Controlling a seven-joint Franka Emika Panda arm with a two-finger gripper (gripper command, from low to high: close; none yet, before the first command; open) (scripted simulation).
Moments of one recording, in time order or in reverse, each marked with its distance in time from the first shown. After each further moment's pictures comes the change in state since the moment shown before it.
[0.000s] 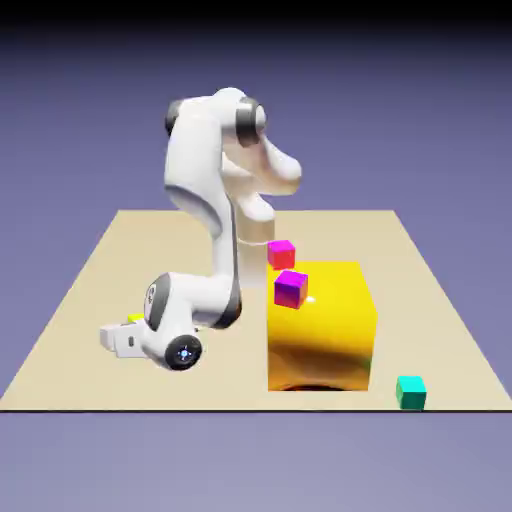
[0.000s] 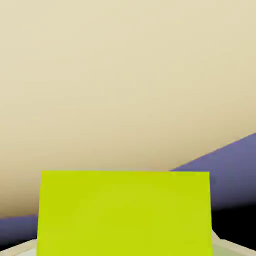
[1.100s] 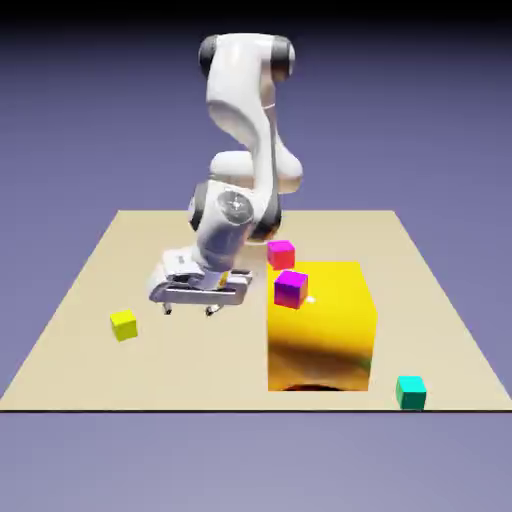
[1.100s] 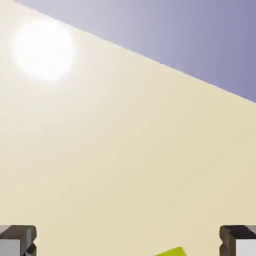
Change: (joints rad) arm 0.042 -0.386 -0.075 -0.426 0.048 0.615 0.008
